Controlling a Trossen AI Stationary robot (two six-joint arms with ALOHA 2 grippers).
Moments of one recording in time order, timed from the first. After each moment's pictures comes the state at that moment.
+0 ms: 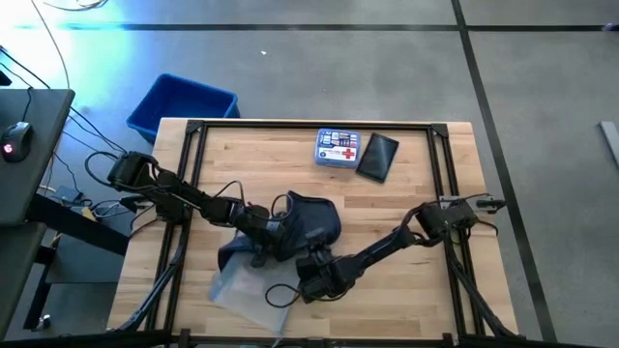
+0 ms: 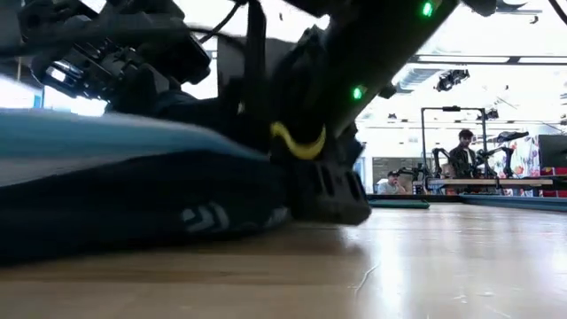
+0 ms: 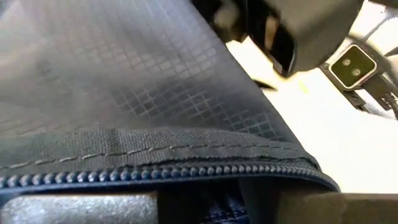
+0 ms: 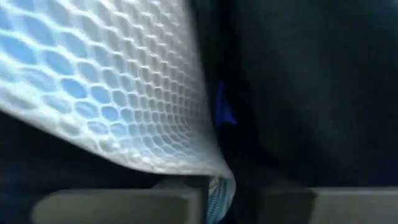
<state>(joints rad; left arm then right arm) -0.22 1.58 0.53 0.49 0.24 -0.10 0.46 2.34 1.72 -0.75 0.99 -0.03</state>
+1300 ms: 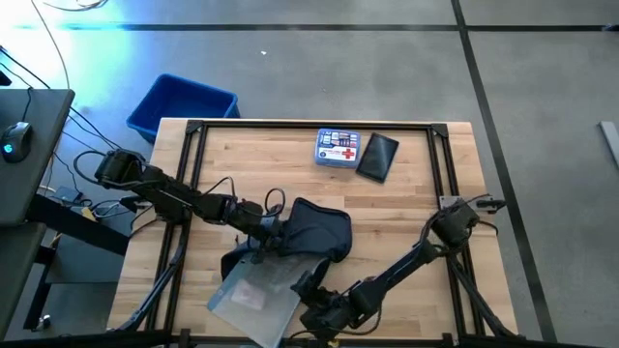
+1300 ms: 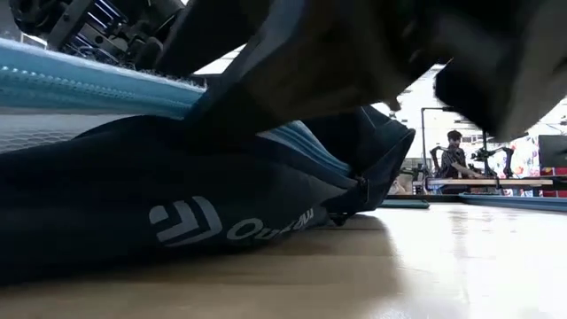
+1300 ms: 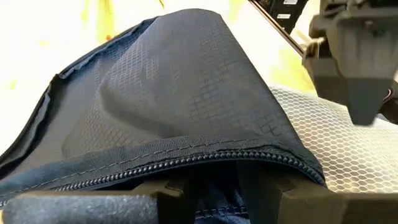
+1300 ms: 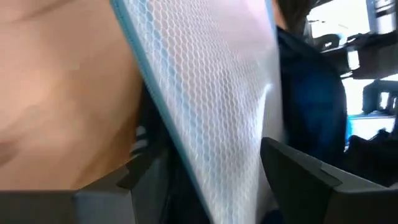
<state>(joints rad) -0.22 1.46 0.53 0.44 0.11 -0.07 0.64 2.29 1.72 -0.32 0.68 -0.49</state>
